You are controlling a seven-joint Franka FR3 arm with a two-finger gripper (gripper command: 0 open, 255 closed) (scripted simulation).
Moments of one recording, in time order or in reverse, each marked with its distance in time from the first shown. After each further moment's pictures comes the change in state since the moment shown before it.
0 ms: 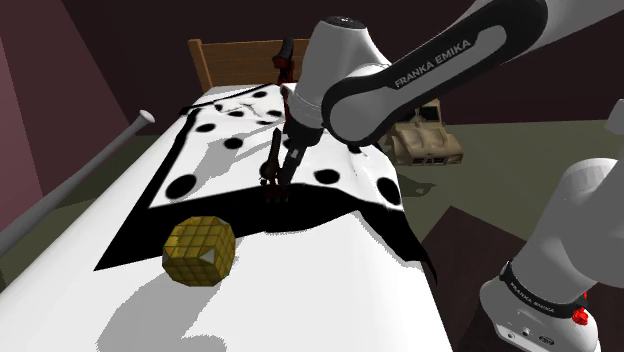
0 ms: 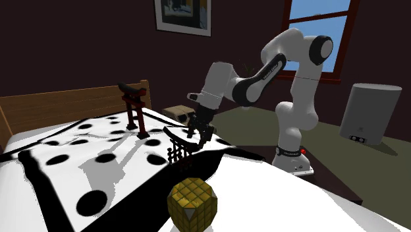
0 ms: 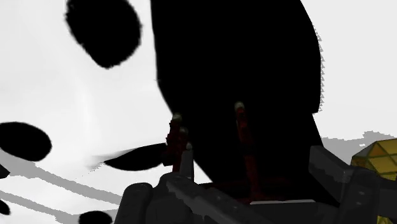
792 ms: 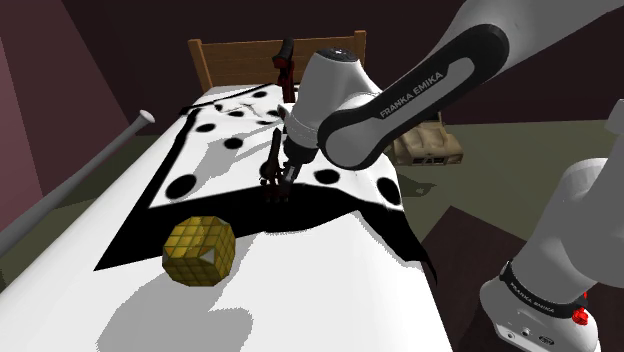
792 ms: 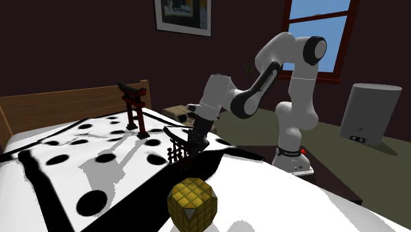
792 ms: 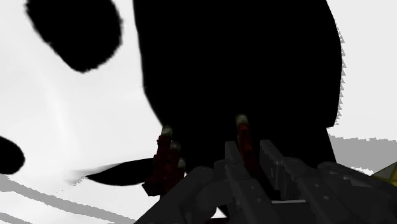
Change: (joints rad) arm 0.000 0.094 0.012 -0.024 -0.030 0.129 0.016
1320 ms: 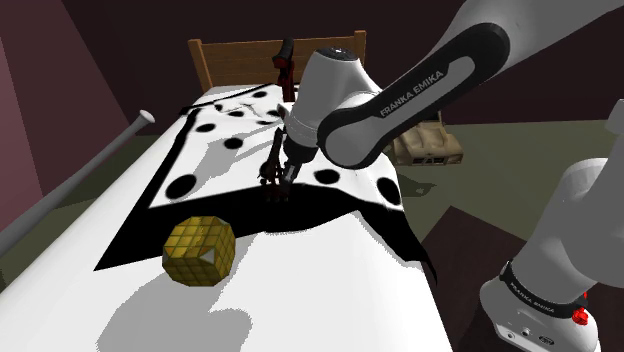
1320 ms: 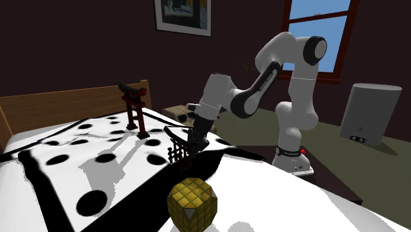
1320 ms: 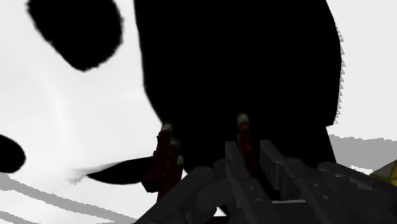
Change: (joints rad) arm 0.000 -0.002 0.000 0.003 0.001 -0.005 -0.001
